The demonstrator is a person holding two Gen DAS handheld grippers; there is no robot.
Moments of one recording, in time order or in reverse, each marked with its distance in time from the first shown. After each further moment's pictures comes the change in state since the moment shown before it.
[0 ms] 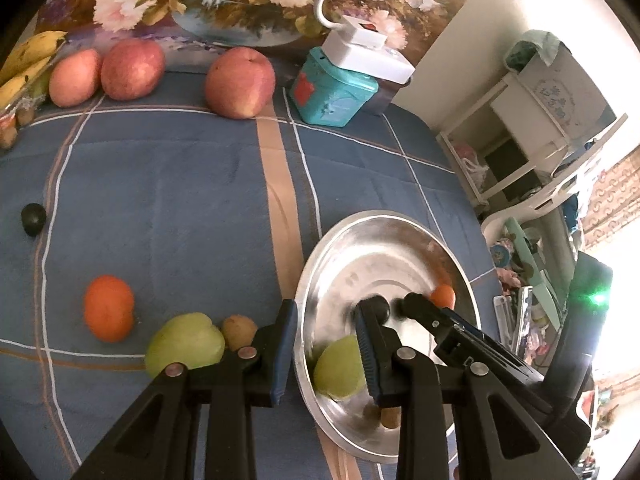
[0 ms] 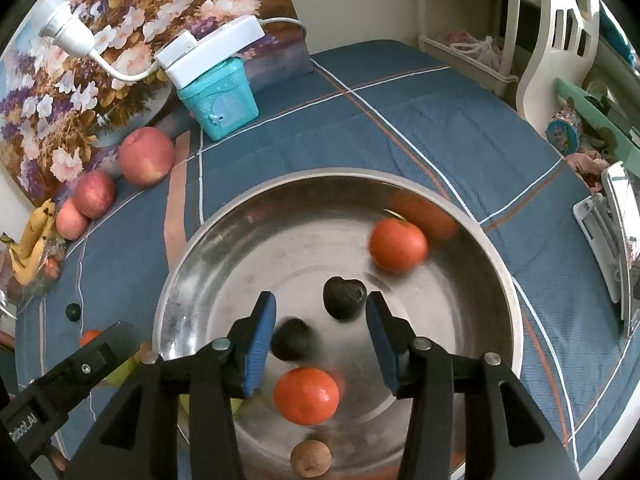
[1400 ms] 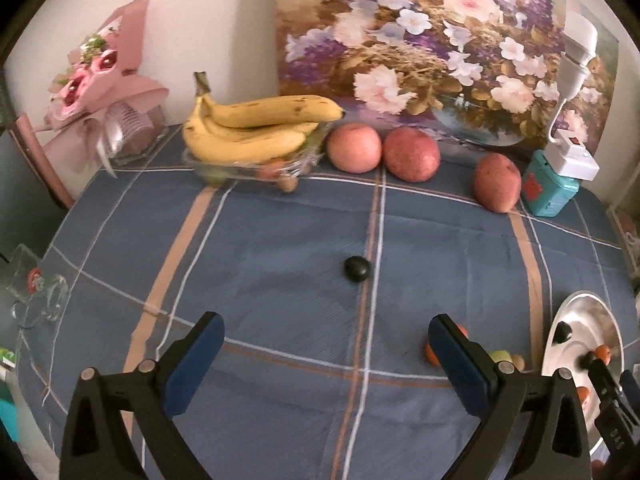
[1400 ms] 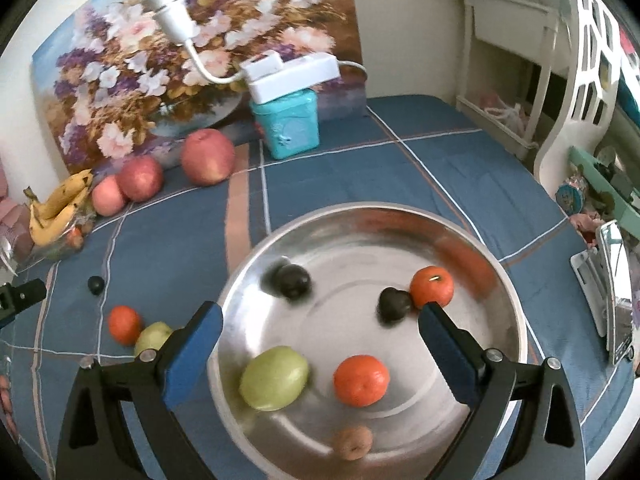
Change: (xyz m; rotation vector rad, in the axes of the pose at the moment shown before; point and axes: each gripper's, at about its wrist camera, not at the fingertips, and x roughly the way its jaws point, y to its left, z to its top) left arm -0.123 0.106 -0.003 -0.122 -0.229 0.668; right arm -0.039 0.055 -0.026 -0.190 -0.143 0.002
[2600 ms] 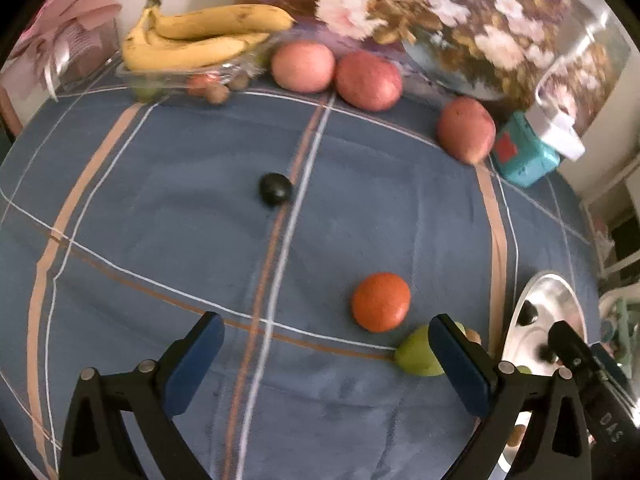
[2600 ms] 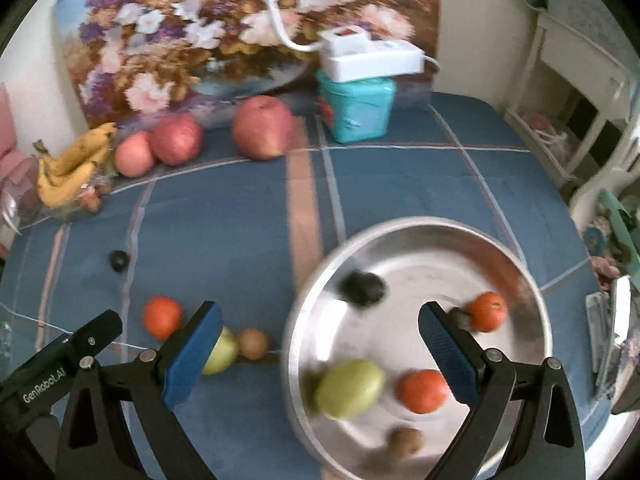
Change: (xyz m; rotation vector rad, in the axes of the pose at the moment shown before) left arm 0.047 -0.045 -0.024 -0.093 0.195 -0.190; right arm 0.018 0.050 0.026 -0.115 0.133 -0.007
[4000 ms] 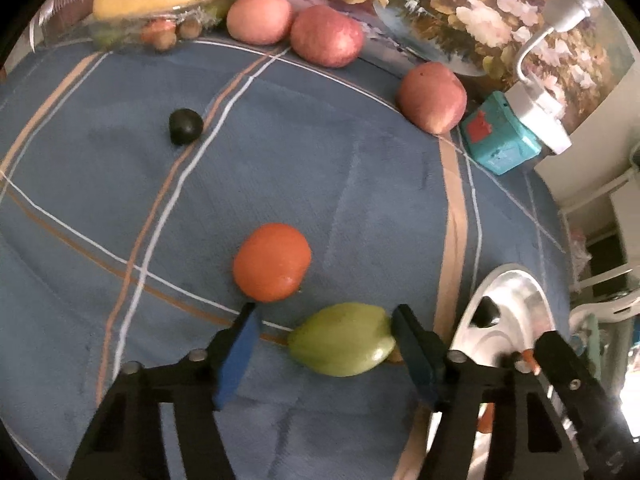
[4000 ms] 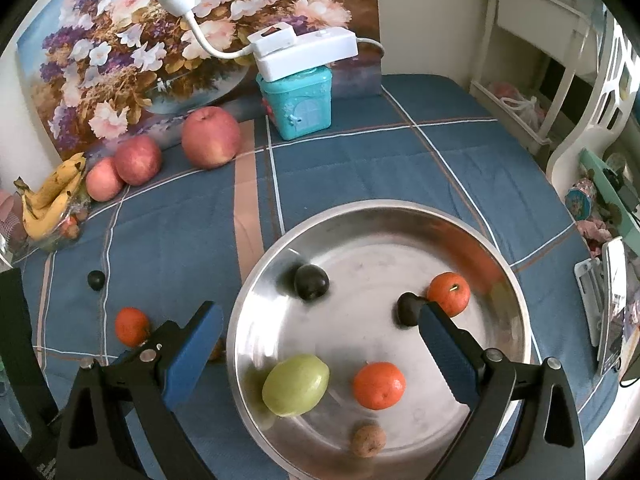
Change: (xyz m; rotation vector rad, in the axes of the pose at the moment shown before) left arm 0.029 -0.040 -0.019 -0.120 0.057 -0.141; right arm 0.001 -0.040 -0.003 0.105 0.008 0.025
